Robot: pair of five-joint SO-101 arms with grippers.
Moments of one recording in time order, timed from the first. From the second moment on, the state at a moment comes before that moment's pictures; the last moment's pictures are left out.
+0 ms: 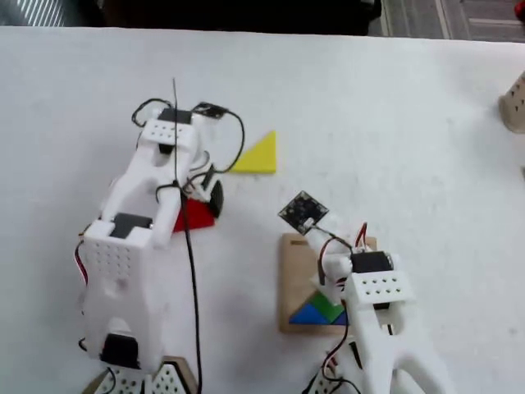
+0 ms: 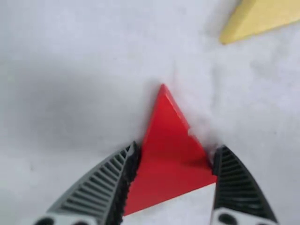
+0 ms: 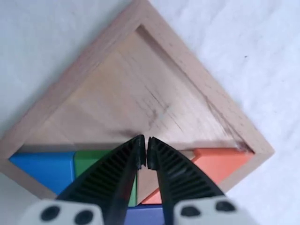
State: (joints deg) left arm 3.9 38.8 -14.9 84.6 -8.7; right arm -9.9 -42.9 72.3 53.5 41.4
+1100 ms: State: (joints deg) left arm 2.5 27.2 -3.0 79.2 -24.7; right arm -9.9 -42.9 72.3 53.5 41.4
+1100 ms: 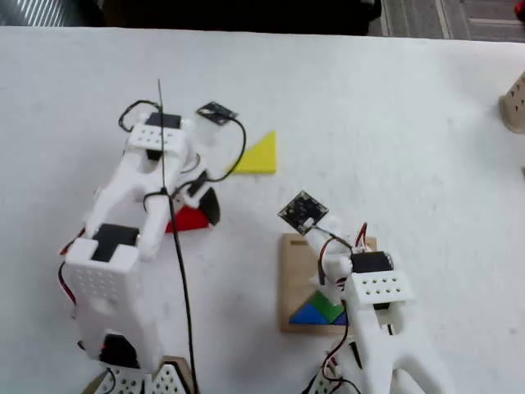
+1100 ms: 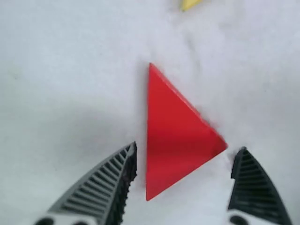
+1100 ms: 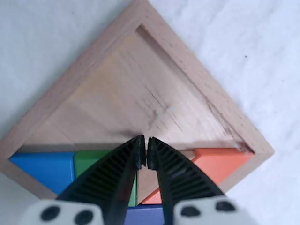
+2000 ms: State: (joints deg) left arm 2.2 30.0 -3.0 79.9 -29.8; right arm -9.9 -42.9 72.3 53.5 41.4
